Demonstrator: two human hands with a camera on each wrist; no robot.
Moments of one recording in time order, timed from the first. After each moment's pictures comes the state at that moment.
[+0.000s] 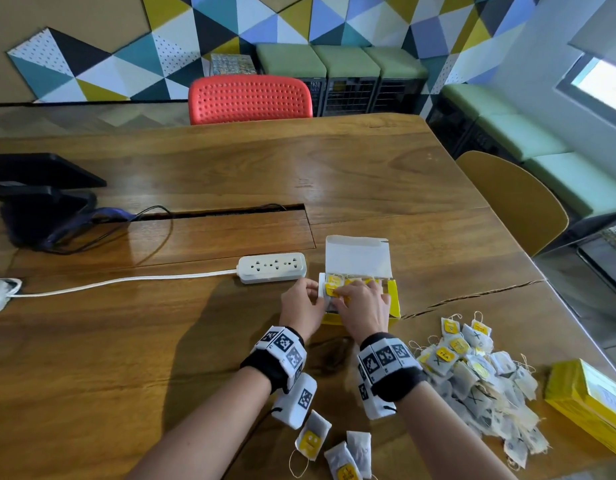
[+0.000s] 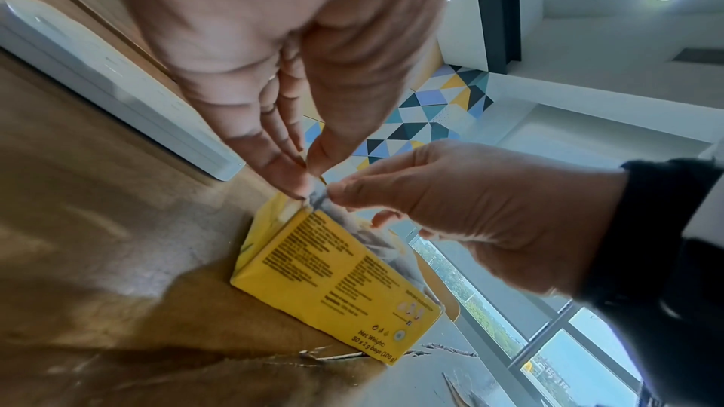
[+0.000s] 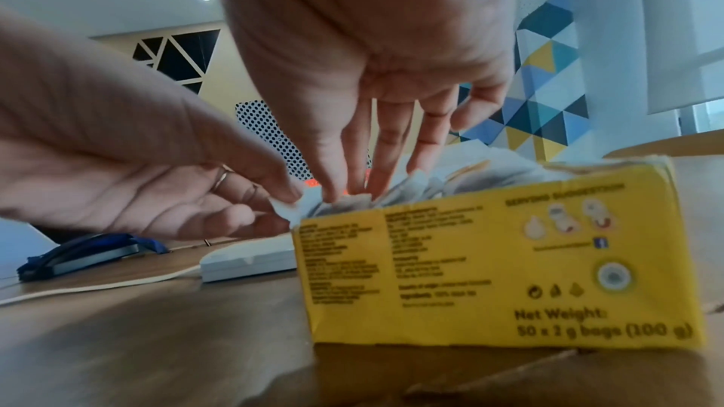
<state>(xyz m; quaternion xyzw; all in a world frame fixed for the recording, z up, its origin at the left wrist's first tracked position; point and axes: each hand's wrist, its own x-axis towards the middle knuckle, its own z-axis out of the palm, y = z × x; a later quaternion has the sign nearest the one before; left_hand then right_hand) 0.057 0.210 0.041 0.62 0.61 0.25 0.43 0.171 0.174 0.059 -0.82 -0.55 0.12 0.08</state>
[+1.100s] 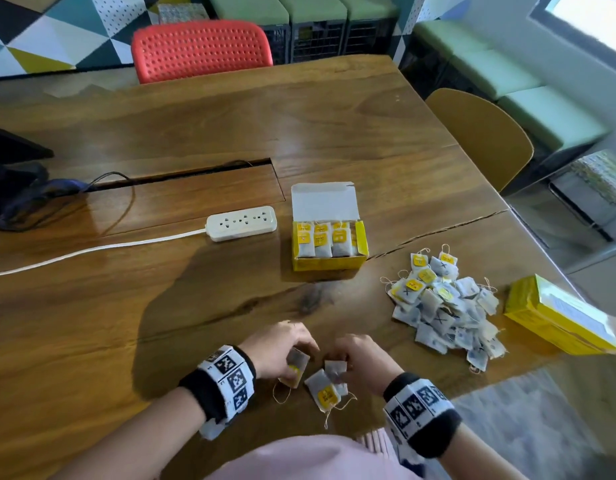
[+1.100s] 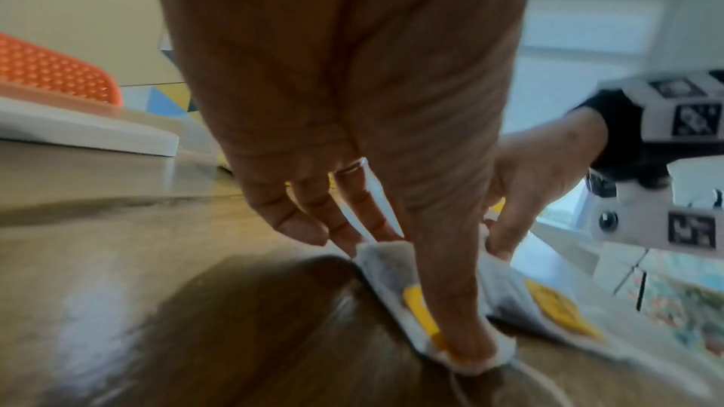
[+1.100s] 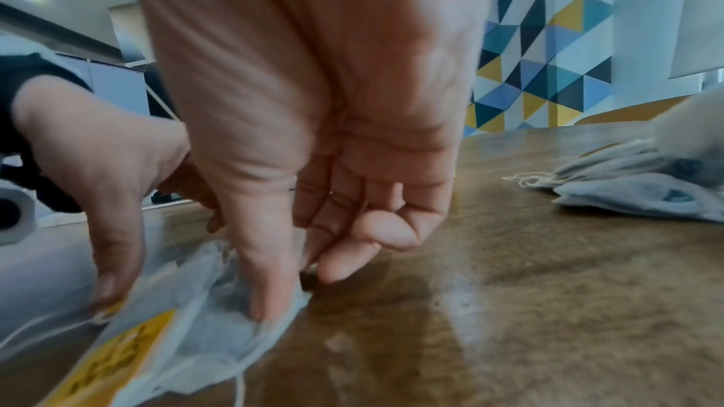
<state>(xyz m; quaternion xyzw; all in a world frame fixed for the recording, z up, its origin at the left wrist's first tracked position) 0.002 0.108 0.027 0.87 0.29 -0.15 0.37 0.185 0.009 0.020 -0.69 -0.63 0.35 -0.02</state>
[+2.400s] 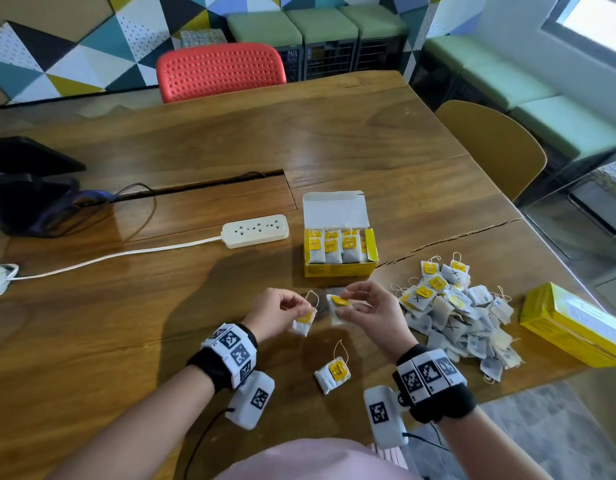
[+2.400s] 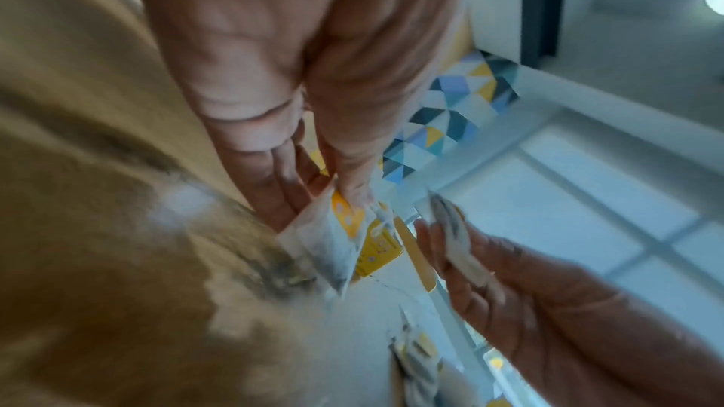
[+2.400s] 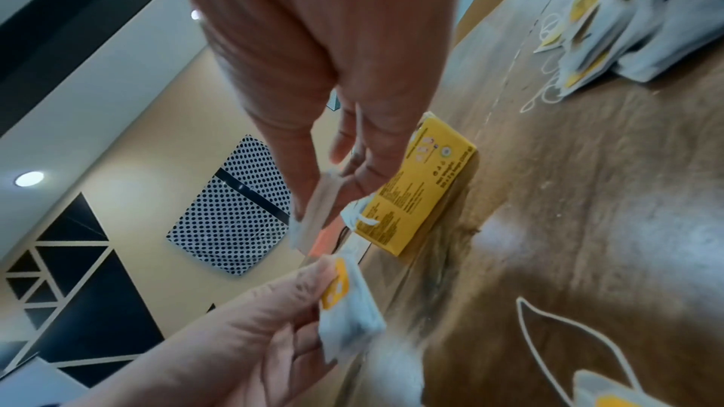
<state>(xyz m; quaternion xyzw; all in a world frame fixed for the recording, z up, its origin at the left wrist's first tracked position) 0.000 0.144 0.030 0.69 0.49 0.11 0.52 0.188 0.047 0.053 -0.66 -0.32 0.48 0.49</state>
